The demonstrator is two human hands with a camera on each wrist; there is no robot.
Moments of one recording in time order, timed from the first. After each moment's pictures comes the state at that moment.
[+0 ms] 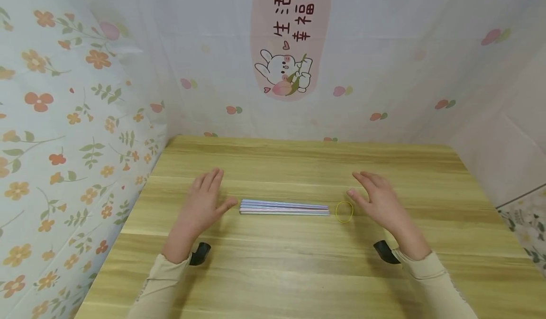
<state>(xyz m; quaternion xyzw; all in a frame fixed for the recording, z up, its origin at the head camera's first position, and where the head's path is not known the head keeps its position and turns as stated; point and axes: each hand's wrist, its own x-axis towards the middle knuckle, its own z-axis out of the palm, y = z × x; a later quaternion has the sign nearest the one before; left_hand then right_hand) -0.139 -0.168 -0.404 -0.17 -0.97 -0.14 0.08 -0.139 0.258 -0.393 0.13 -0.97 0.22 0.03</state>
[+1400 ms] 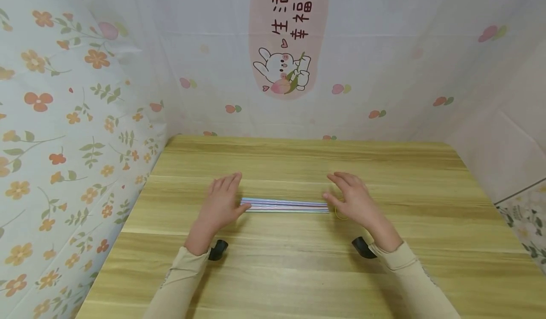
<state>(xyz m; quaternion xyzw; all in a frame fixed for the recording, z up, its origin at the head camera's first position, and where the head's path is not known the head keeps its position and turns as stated) -0.150 -0.137 -0.428 -0.18 -0.97 -0.15 0.05 -0.147 0.216 -0.412 0.19 -0.95 0.23 0.04</state>
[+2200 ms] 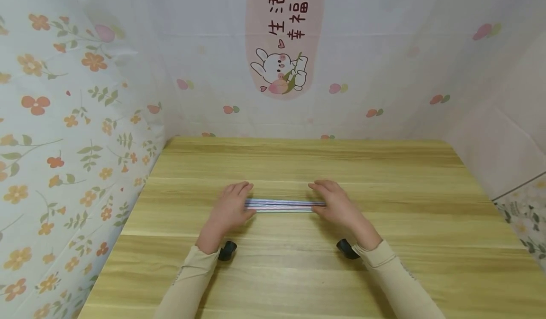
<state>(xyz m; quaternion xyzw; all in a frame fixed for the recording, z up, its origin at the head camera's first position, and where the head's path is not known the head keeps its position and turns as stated) -0.154 -0.119 -0.444 -0.22 -0.96 -0.14 0.02 -0.151 0.188 -0.439 0.23 -0.95 0.23 0.02</state>
